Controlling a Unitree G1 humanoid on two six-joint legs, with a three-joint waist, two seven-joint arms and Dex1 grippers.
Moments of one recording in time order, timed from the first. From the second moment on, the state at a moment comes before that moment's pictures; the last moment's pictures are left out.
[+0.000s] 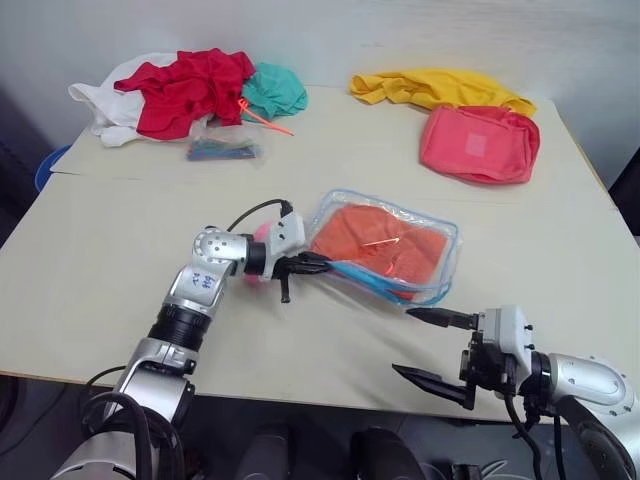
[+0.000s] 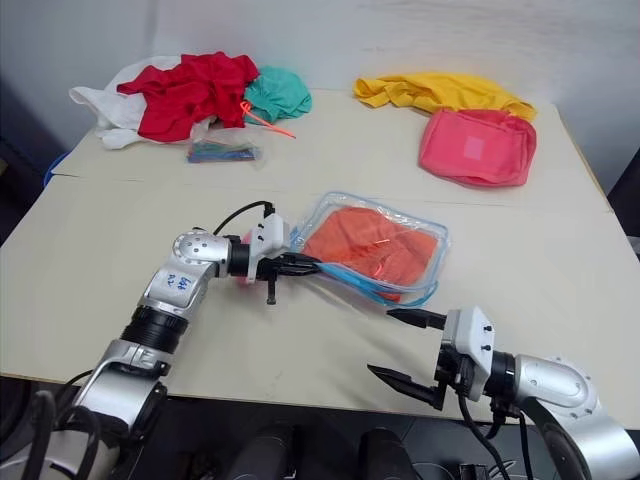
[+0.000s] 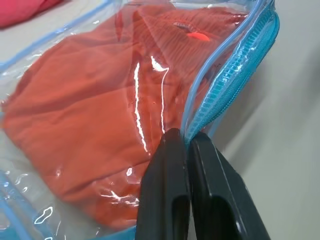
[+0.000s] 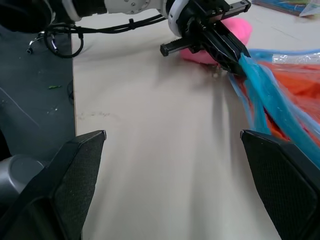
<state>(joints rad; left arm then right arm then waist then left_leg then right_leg) -0.71 0.40 -0.20 0.32 -0.05 0.10 -1.08 0.22 -0.73 -0.13 -0.57 0.58 0.25 0.95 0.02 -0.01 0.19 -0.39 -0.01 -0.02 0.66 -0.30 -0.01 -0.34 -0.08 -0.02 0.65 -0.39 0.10</state>
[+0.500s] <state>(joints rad) -0.74 0.39 -0.26 0.41 0.03 -0.25 -1.05 0.34 -0.72 -0.23 -0.59 0.57 0.21 0.94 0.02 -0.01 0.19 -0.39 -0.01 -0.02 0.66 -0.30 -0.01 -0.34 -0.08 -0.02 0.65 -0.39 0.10</state>
